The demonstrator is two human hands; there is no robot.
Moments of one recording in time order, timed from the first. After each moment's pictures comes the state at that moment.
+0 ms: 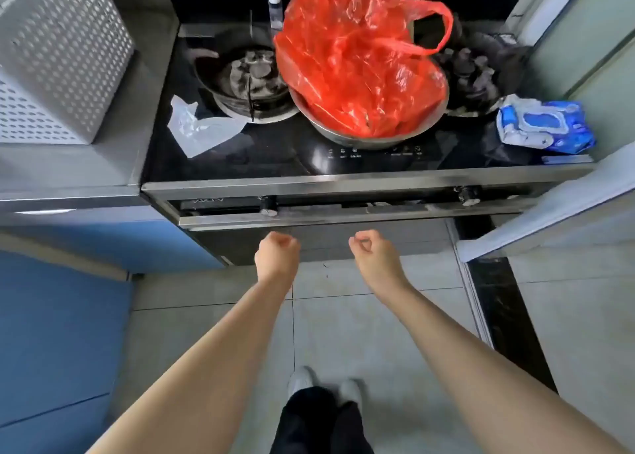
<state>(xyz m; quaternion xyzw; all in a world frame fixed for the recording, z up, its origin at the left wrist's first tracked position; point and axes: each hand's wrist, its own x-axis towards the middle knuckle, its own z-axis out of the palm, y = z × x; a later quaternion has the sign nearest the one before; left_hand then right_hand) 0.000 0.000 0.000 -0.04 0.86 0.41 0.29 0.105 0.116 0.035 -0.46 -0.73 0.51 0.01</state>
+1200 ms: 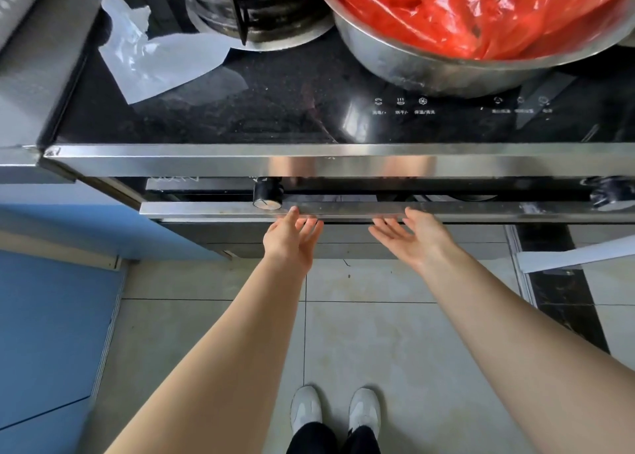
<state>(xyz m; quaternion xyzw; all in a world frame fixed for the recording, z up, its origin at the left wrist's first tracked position) -0.083 0.058 -0.149 -0.37 0.45 0.75 0.31 0.005 0.211 -0.141 -0.55 -0.15 0.82 0.10</state>
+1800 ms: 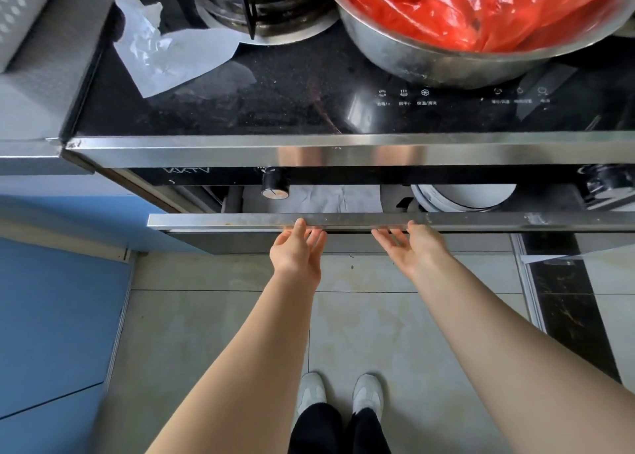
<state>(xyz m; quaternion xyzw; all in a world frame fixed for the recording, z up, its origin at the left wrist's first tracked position) -0.047 0.043 -0.147 -0.40 0.46 0.74 0.27 0.021 0.183 -0.133 -0.61 -0.15 0.76 0.15</state>
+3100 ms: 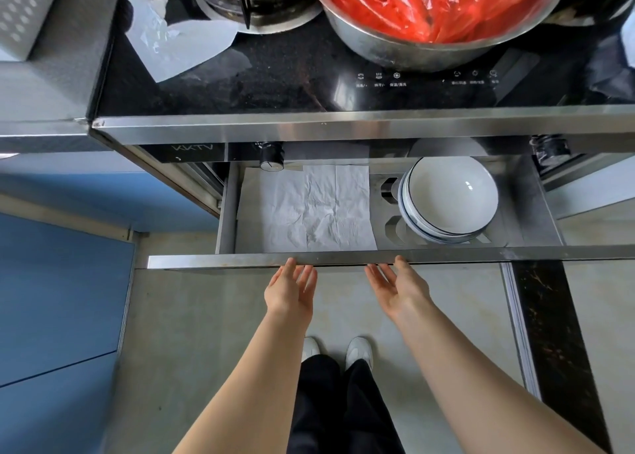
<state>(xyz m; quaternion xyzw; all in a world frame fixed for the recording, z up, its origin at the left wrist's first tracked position) 0.047 -0.022 -0.133 -0.48 0.43 0.70 0.29 0.124 0.115 -0.126 -0.65 -0.11 0.74 0.13</state>
